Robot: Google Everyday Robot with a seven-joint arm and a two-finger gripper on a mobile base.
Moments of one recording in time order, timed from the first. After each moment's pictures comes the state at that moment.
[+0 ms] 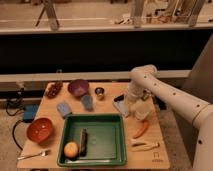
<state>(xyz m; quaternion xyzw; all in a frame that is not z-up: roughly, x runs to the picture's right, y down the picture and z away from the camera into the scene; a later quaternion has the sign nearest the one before) 0.137 0.094 0.851 -0.29 -0.16 -0.15 0.93</state>
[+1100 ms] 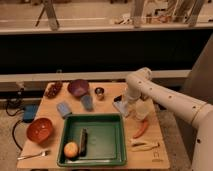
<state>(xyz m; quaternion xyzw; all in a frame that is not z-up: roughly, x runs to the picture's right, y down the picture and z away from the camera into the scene) 0.134 0.097 0.870 -0.26 -0.12 -0.18 0.94</state>
